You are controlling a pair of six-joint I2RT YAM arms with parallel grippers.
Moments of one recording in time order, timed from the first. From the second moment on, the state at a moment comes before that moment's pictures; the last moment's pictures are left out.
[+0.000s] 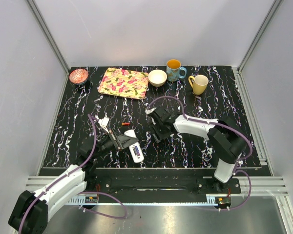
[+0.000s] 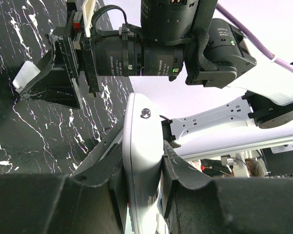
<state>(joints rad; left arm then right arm) -0.50 0.66 0.07 0.62 0.54 -1.24 0.81 1.77 1.08 -0.44 0.07 0.24</state>
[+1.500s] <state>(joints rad) -0.50 0.52 0.05 0.56 0.54 -1.24 0.86 1.75 1.24 -0.64 0.39 0.93</state>
